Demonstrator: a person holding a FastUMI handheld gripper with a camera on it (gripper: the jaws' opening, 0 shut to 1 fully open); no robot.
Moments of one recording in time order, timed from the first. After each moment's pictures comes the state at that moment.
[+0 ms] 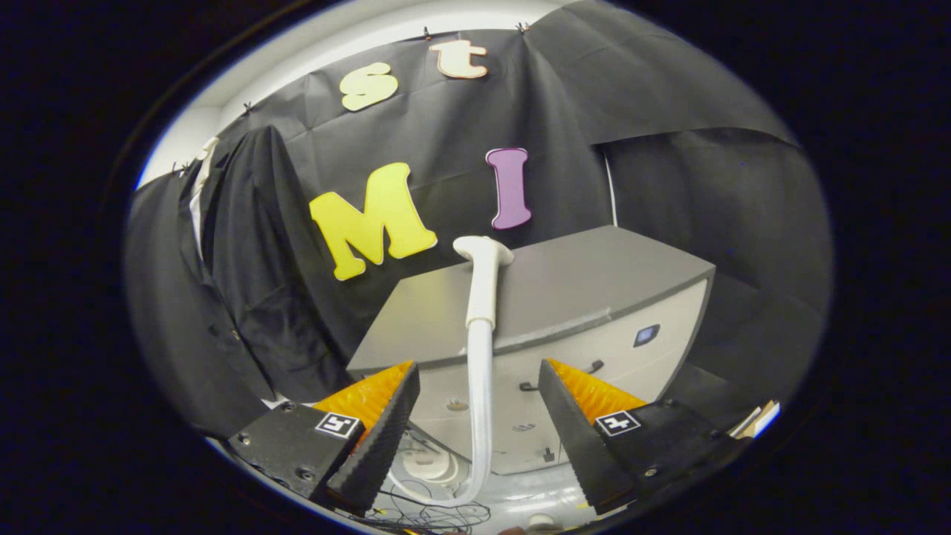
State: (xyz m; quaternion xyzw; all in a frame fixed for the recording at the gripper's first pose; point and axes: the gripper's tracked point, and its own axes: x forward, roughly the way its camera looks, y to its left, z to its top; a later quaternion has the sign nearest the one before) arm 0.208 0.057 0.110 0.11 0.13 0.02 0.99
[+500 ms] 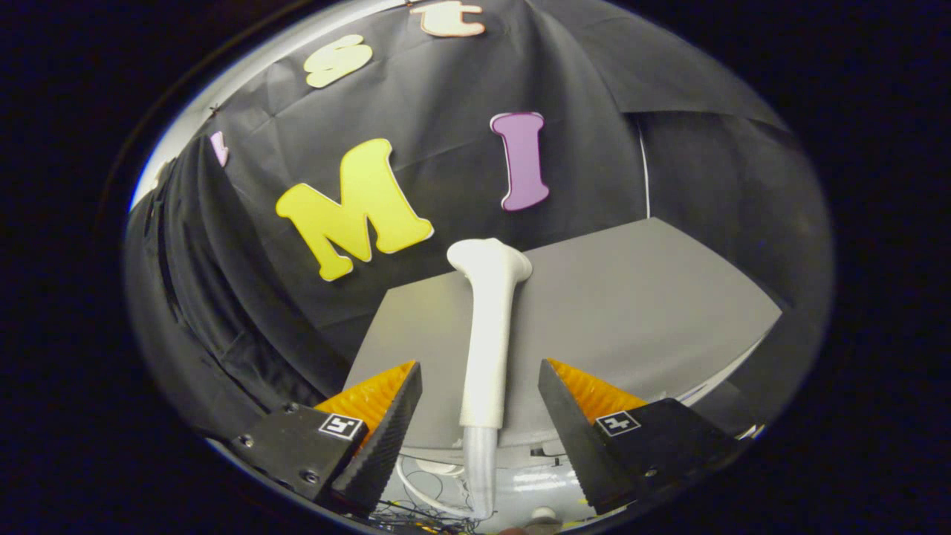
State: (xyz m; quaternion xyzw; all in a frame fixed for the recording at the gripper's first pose) arm 0.340 0.047 0.133 0.13 0.23 0.05 0.96
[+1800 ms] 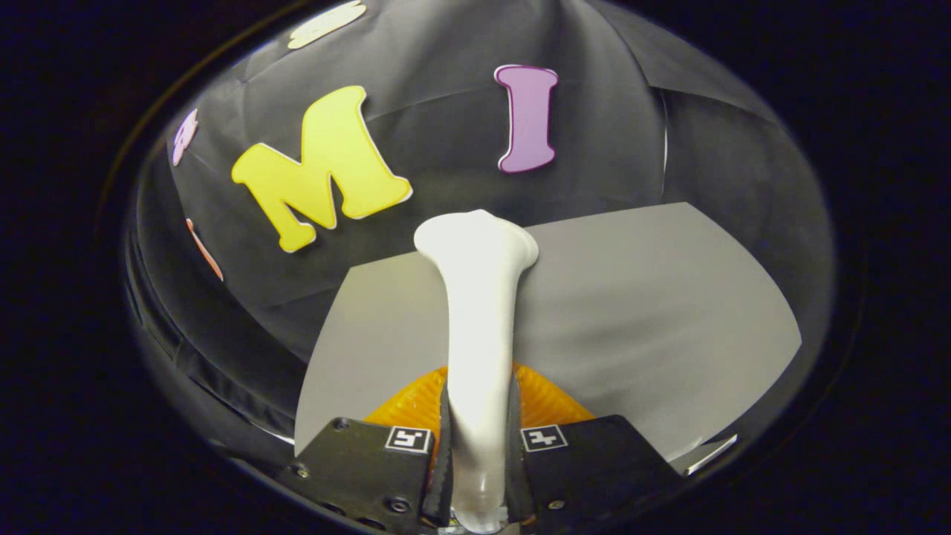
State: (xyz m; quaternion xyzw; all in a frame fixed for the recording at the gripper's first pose) arm 0.401 0.053 0.113 0.09 0.27 0.00 0.96
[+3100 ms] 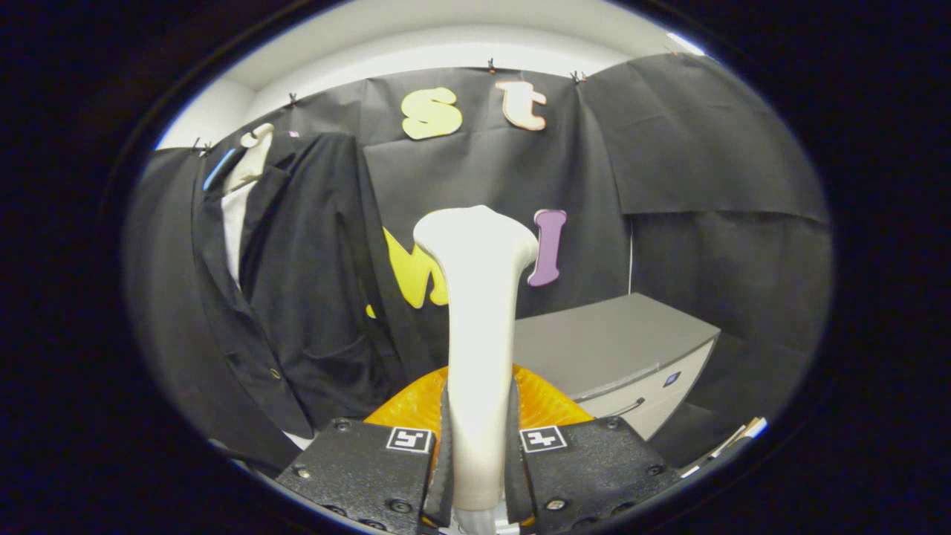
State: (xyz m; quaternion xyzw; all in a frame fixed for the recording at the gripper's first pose) arm 0.162 0.223 0.200 0.03 0.01 -0.02 1.00
